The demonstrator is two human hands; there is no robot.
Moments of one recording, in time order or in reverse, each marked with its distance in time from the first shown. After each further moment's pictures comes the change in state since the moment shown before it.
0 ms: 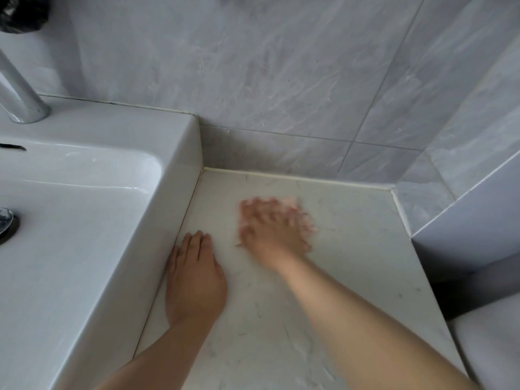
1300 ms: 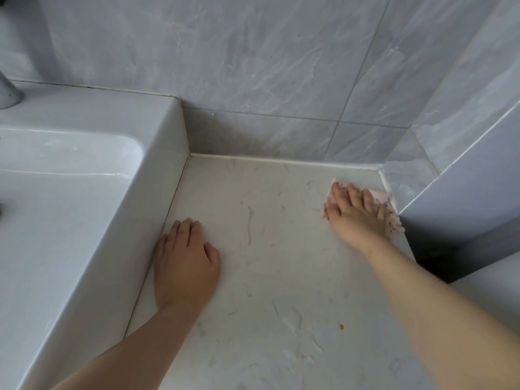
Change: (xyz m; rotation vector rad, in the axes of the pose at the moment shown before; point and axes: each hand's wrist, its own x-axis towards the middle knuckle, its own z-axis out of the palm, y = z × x) left_hand -0.001 0.002 -0.004 0.029 -0.041 0.013; right_hand -0.040 0.142 -0.019 0.034 0.043 0.430
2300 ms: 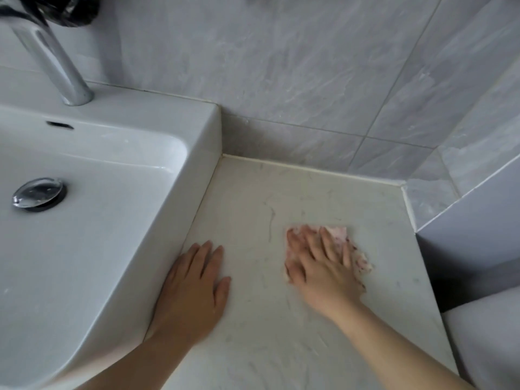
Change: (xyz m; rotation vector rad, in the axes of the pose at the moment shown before) left_hand -0.059 -0.036 -0.016 0.116 -0.094 0.165; right_hand -0.100 -0.060 0.031 -0.117 0.003 -0.443
